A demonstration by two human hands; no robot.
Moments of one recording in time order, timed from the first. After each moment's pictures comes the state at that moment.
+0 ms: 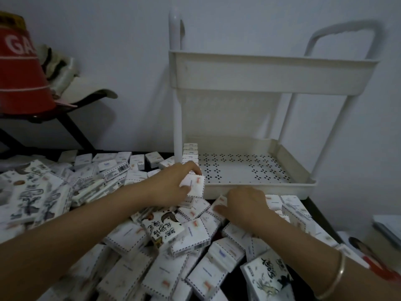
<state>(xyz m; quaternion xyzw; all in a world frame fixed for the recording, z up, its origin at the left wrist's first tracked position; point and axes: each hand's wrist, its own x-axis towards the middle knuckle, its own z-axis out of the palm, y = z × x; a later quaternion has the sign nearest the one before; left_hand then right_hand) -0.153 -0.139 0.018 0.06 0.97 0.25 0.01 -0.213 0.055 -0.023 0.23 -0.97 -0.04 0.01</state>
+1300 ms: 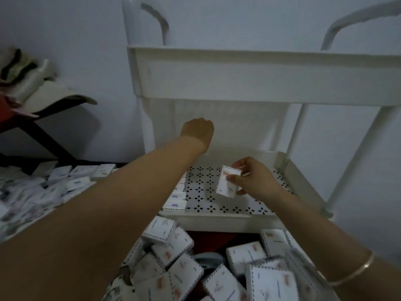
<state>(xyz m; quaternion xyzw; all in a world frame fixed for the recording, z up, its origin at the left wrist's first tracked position) -0.354 -0.097 0.073 -0.06 0.99 -0.12 -0.11 -0.355 0.076 -0.003 0.19 -0.84 0.50 -0.07</state>
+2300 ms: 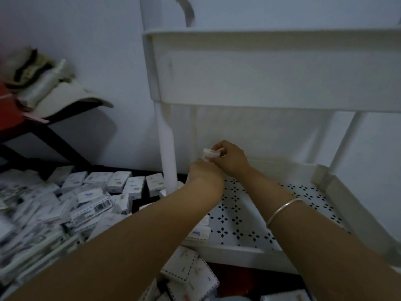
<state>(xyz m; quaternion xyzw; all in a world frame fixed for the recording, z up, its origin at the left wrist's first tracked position) -0.350 -0.119 0.004 -0.13 0.97 -0.19 0.06 -0.446 -0.065 -0.013 0.29 -0.84 0.46 -0.01</state>
